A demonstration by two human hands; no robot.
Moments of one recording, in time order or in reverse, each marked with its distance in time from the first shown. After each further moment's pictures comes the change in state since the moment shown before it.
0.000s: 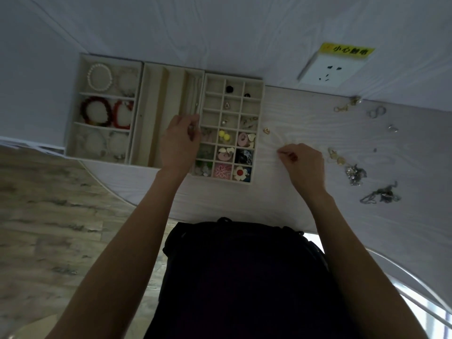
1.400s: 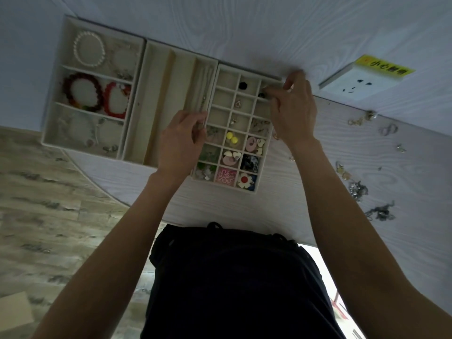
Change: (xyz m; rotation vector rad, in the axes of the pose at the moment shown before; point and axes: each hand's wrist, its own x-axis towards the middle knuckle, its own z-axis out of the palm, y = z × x) left_hand 0.004 -0.010 -0.003 -0.077 -0.019 0.072; right_hand 0.115 -0.067 0.024 -0.311 0.095 -0.229
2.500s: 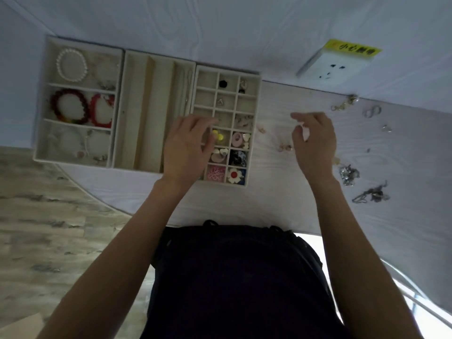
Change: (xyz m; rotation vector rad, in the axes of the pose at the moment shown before) left_hand -0.009 0.028 0.014 0.161 0.021 0.254; right_hand -0.084 0.051 -0.029 0.264 0.138 0.238
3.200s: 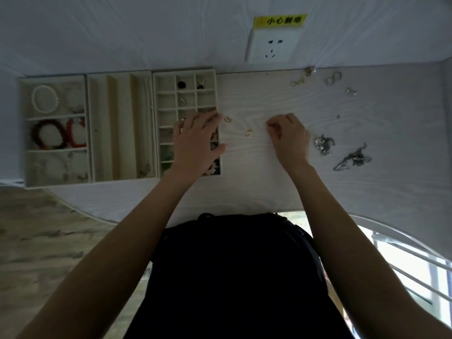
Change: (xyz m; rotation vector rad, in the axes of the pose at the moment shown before) left_hand 0.006 0.046 0.043 0.244 -0.241 0.198; right_hand -0.033 0.047 0.001 -0.023 -0.025 0.099
